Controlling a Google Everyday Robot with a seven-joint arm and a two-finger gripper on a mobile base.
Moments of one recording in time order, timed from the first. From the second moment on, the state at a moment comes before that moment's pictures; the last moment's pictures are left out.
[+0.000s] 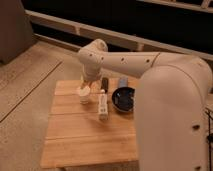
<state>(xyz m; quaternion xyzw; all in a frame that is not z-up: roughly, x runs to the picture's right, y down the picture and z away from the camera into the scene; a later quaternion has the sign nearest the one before) -0.086 -0.023 0.813 -0.24 0.11 0.60 0.76</state>
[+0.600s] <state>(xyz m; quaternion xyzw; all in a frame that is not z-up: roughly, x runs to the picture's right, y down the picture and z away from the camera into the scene) -0.100 -0.017 0.876 -0.29 0.14 0.58 0.75</state>
